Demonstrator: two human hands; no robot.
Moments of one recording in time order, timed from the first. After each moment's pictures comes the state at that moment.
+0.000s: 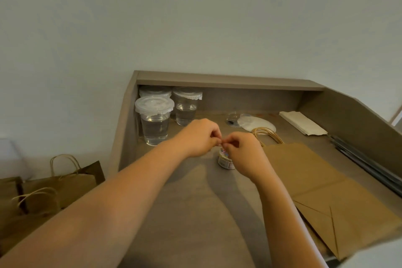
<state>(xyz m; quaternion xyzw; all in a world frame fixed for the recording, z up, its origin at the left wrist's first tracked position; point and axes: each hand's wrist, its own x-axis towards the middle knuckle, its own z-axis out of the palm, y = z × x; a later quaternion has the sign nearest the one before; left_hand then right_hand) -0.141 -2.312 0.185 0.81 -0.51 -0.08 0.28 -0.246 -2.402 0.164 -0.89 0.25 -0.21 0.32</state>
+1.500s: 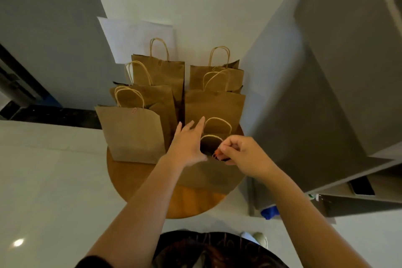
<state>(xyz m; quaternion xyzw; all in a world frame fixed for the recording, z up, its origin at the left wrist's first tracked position) -0.092 -1.860 -0.054 0.93 -0.29 -0.17 0.17 -0.190 -1.999 -0.010 -0.84 0.13 0.10 0.51</state>
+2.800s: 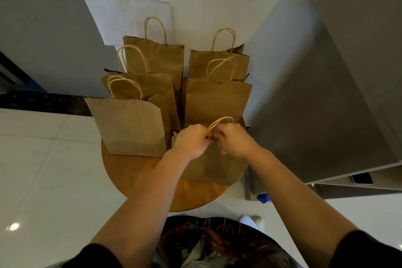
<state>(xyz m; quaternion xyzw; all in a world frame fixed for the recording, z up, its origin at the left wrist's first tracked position) -0.072 -1.865 -0.072 0.90 -0.25 -0.26 0.26 -0.121 -1.992 -0.058 -0.94 0.10 0.18 0.28</state>
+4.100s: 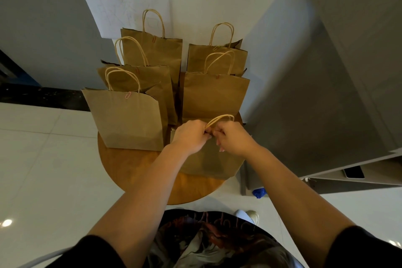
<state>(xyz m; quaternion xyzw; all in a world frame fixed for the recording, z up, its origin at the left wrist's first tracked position) -0.078 -1.864 -0.075 0.90 -0.27 -0.24 0.26 -0.135 -1.990 -0.057 -0.93 0.11 0.17 0.30</state>
